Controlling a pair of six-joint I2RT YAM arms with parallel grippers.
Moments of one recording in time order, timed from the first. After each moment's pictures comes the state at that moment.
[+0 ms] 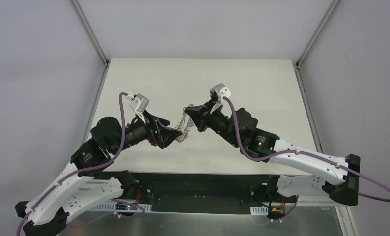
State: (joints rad) left arm -0.84 0.60 0.94 -0.43 0.09 -0.48; right arm 1.20 1.13 1.05 0.12 0.30 0.26
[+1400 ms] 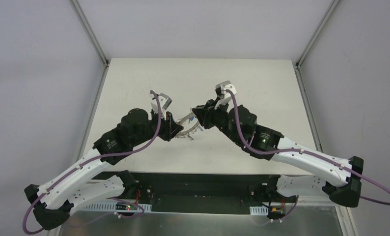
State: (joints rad) left arm -0.84 0.77 0.90 -0.43 -0.01 -0.35; right arm 1.17 1.12 1.09 -0.08 0.42 0.37
